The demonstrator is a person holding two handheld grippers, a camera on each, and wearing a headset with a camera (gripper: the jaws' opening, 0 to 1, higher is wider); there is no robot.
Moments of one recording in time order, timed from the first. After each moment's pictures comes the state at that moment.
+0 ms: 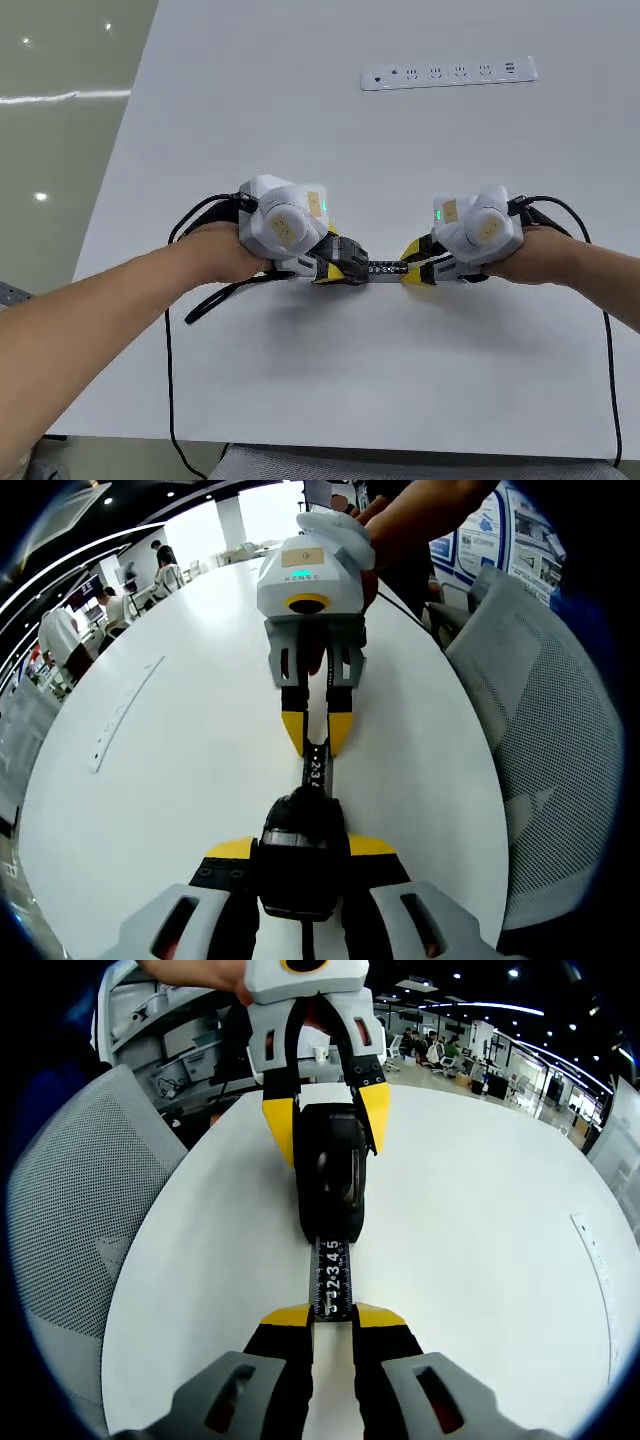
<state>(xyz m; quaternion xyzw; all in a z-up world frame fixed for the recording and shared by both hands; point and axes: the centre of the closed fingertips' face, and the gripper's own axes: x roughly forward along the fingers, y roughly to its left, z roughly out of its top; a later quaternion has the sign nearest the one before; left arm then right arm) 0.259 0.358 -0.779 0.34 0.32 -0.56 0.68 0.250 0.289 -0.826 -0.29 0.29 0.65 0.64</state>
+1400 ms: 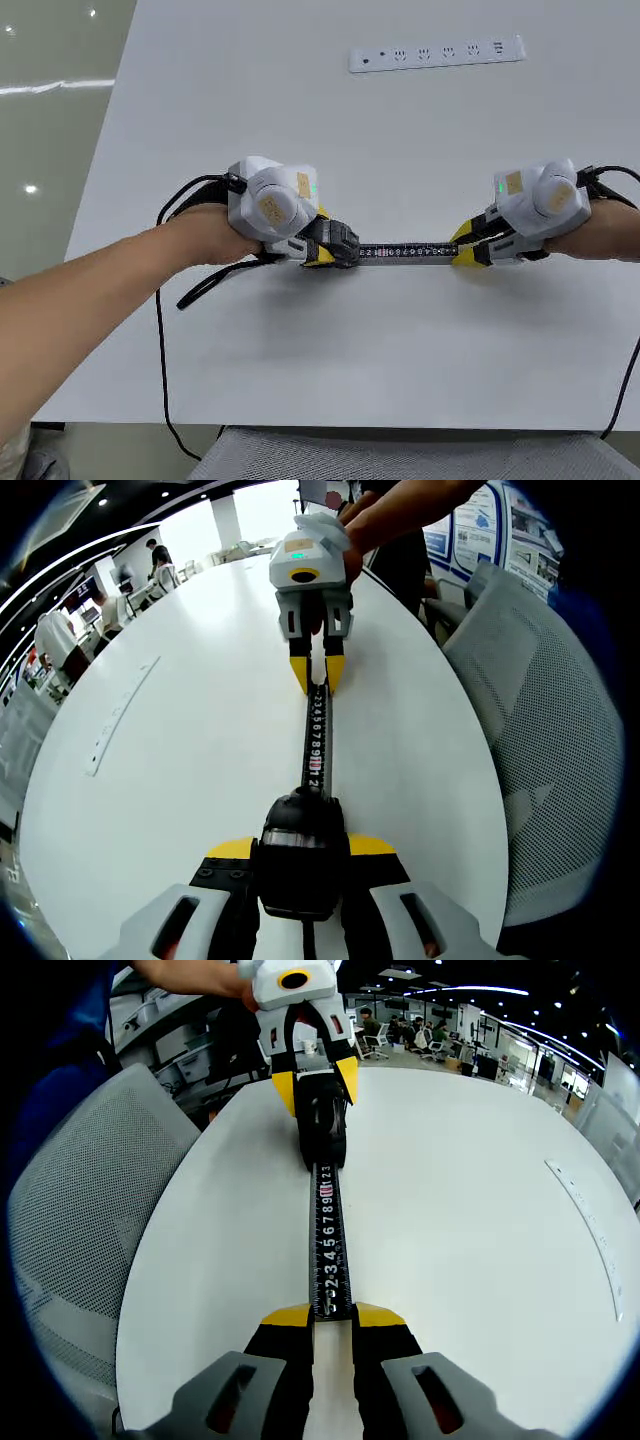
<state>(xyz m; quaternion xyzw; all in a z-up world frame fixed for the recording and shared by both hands) 0.254 0.355 -0.772 0.35 0.32 -0.57 0.68 0.247 0.207 -0.819 -0.27 0.33 0.64 0.64</state>
